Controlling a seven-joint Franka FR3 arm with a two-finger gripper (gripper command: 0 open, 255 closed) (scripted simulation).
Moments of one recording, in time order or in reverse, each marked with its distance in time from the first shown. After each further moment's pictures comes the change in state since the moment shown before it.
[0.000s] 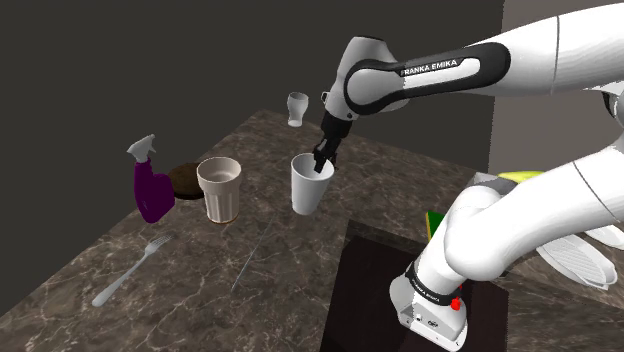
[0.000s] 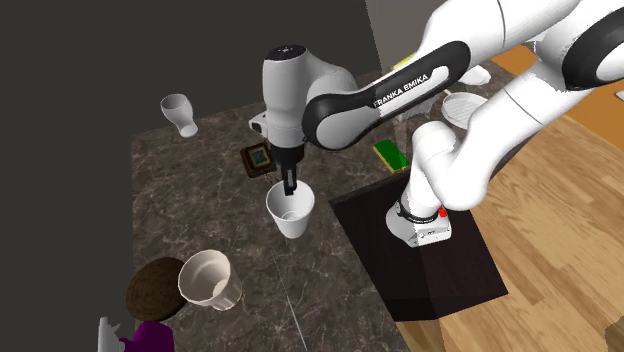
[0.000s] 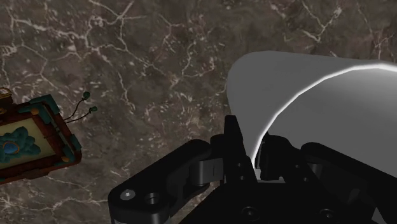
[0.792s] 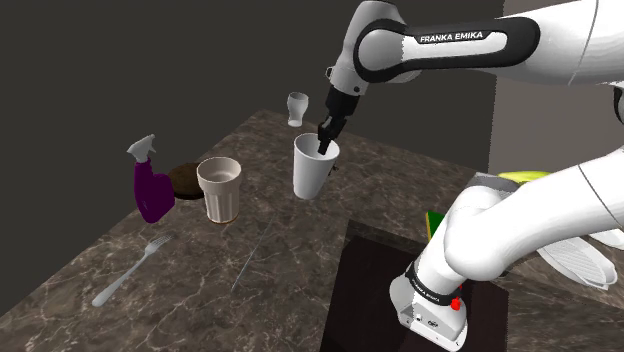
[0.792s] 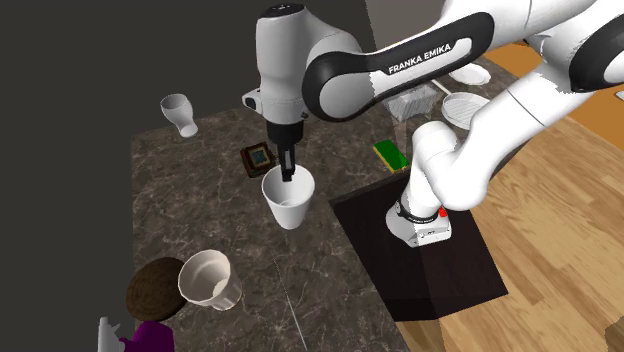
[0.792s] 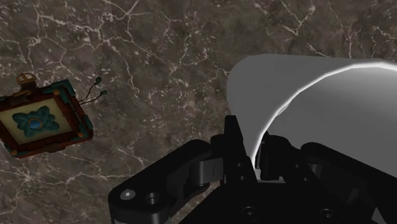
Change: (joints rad) arm -0.004 -0.045 0.005 0.130 -0.013 -0.172 0.028
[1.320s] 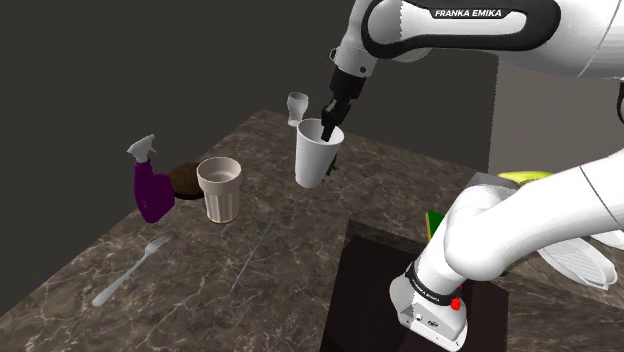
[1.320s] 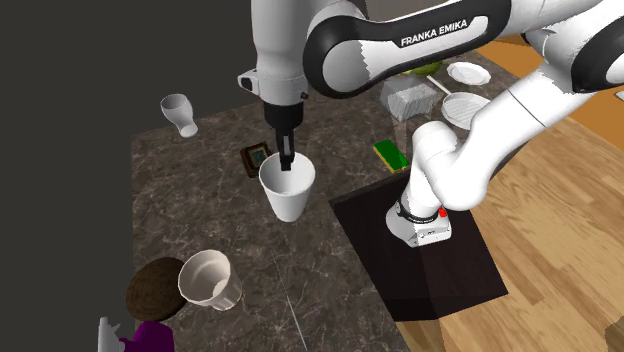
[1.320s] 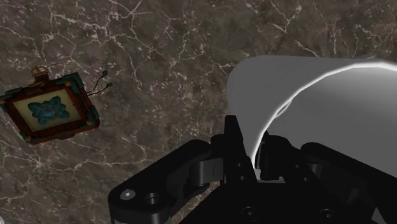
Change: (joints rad) arm -0.001 -0.013 0.001 0.098 -0.005 -0.110 0.015
